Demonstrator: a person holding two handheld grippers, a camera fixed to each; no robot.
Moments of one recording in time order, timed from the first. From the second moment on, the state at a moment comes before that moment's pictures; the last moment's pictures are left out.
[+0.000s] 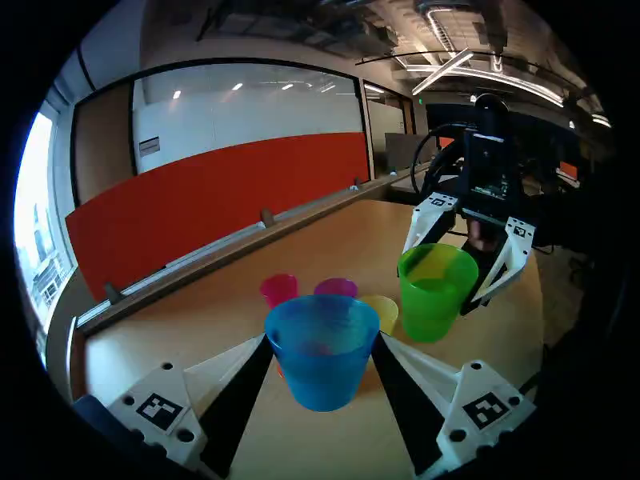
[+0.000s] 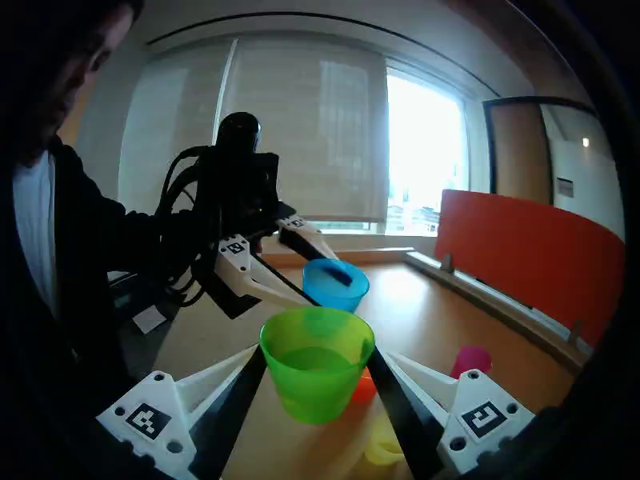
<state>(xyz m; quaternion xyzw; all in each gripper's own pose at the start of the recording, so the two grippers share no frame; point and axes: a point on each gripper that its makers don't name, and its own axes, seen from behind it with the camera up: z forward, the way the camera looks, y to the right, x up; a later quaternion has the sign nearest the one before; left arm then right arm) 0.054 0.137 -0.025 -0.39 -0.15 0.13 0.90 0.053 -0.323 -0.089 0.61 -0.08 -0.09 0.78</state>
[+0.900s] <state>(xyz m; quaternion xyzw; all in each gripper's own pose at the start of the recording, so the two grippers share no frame) 0.001 0.143 -0.060 -0.44 -0.22 0.18 0.85 0.012 -0.314 -0.108 0.63 -0.14 -0.11 0.76</state>
